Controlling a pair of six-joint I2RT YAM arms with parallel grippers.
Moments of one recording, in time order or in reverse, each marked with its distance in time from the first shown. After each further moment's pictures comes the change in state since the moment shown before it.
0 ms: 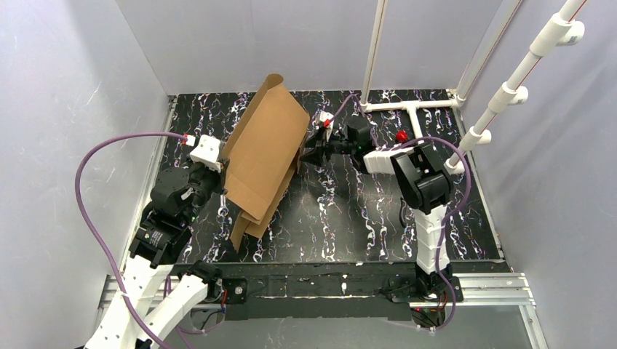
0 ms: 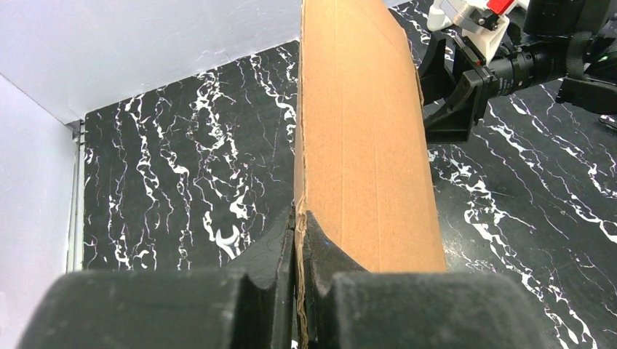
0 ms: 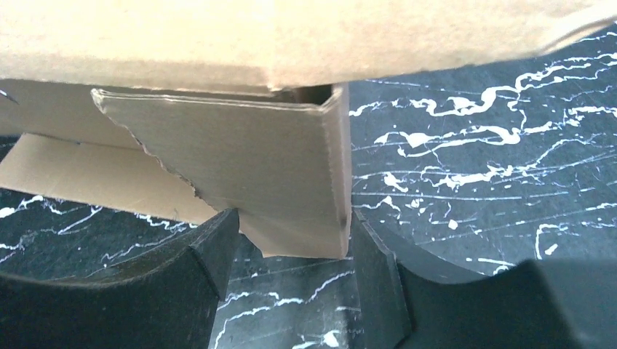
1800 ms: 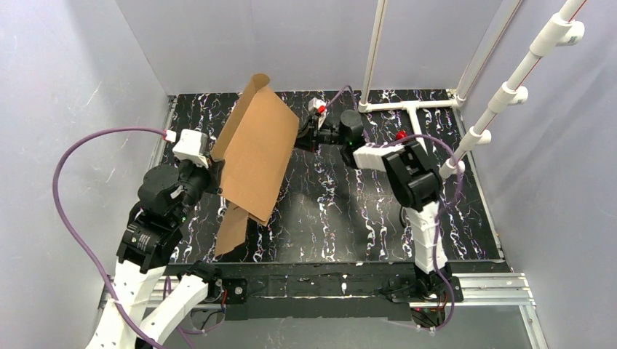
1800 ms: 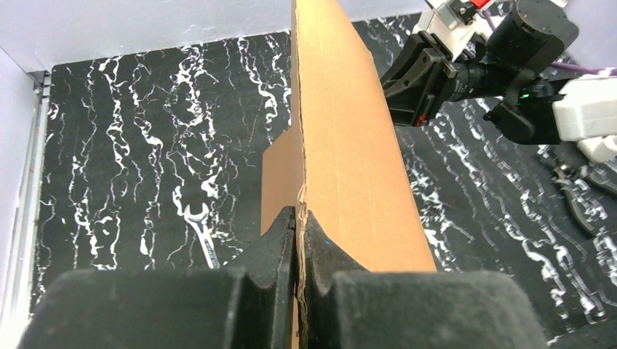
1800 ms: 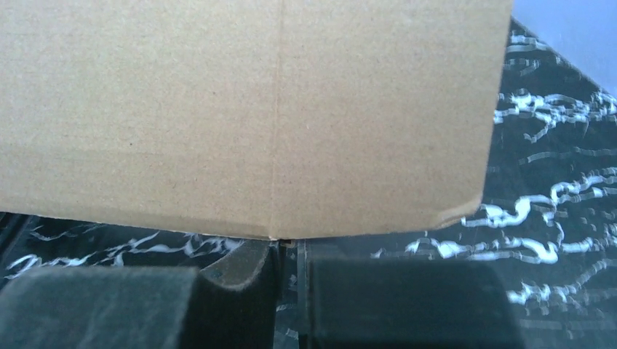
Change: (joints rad) left arm 0.039 0.019 0.119 -0.135 0.013 -0.163; right arm 0.056 0.152 0.184 0.384 -0.063 0.406
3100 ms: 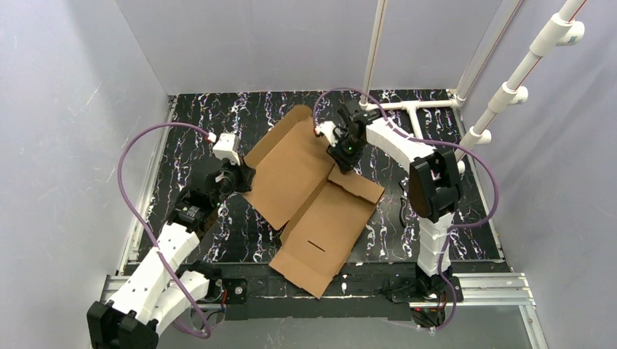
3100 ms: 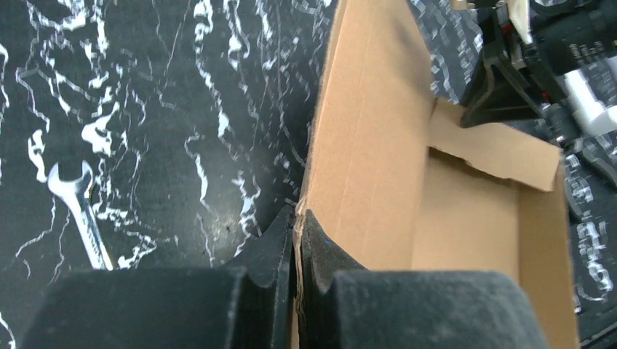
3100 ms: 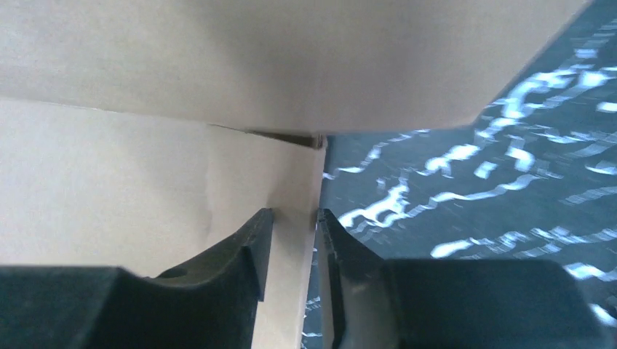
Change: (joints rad) left arm 0.010 0.181 -0.337 0.375 0.114 -0.213; right arm -0.029 -0.272 0.308 -2.028 0.725 -0.857
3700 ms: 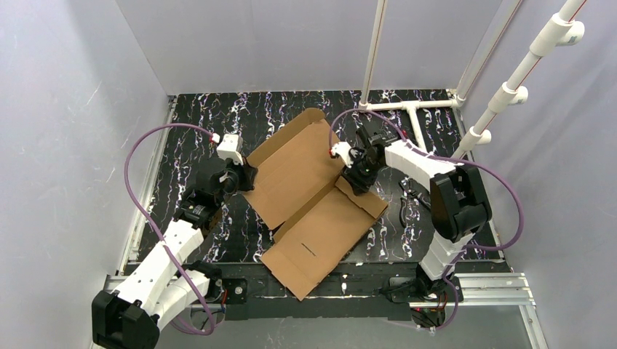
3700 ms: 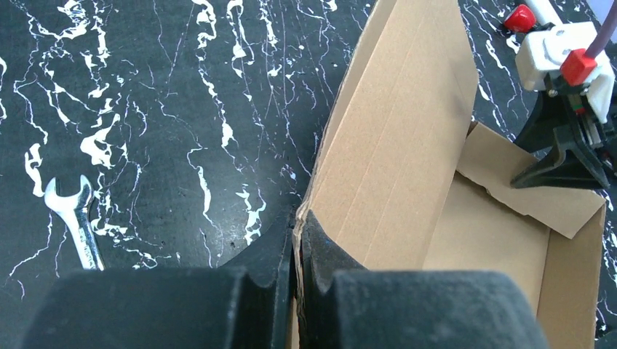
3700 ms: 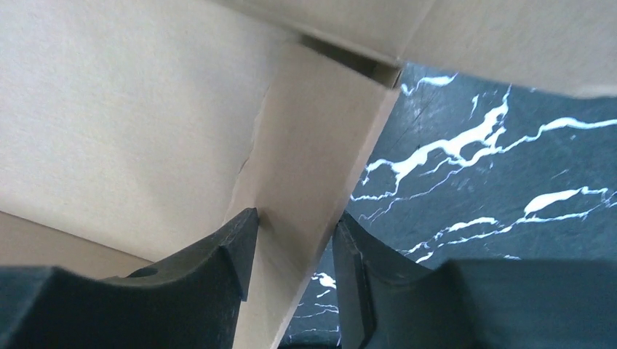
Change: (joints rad) left arm -0.001 0.057 -0.078 0.125 -0.022 0.021; right arm -0.046 -0.217 -0.441 0.174 -0.082 -0.079
